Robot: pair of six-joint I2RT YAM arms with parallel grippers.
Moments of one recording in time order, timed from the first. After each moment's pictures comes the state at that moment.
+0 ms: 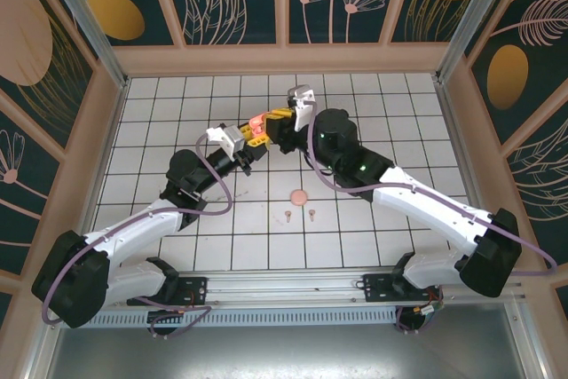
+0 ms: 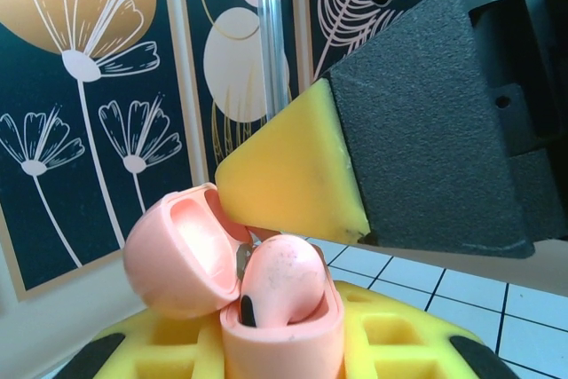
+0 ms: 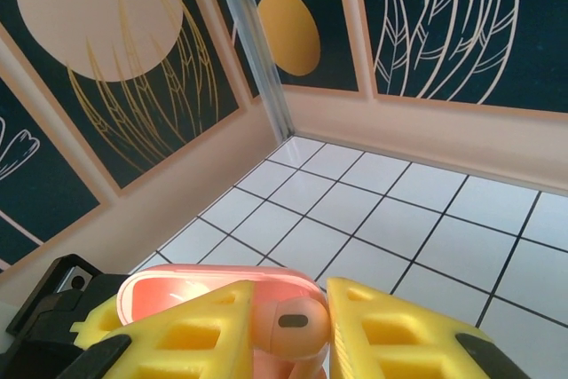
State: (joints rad) left arm -0.60 1.19 0.56 0.87 0.37 -0.03; right arm 0.90 1.30 1.12 0.06 0.07 0.28
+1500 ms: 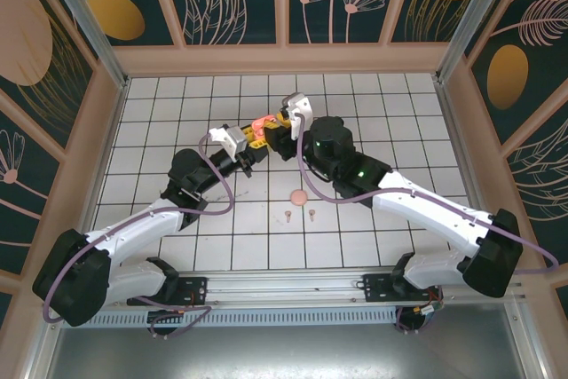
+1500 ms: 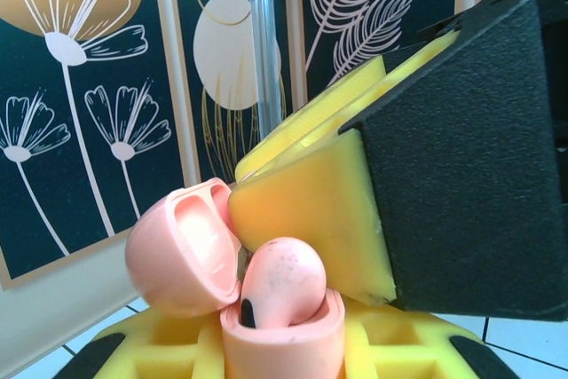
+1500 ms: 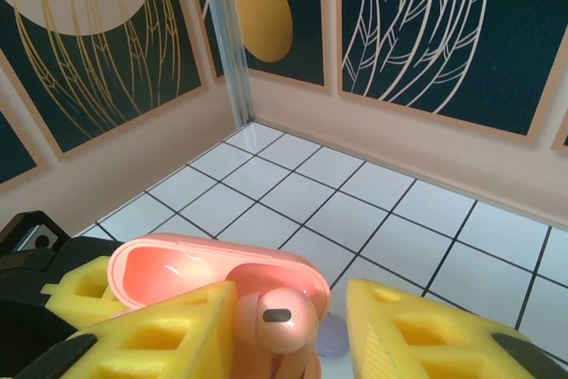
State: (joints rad) left arm -0.60 1.19 0.56 0.85 0.39 -0.03; right arm 0.94 1.29 1.11 0.01 0.17 0.12
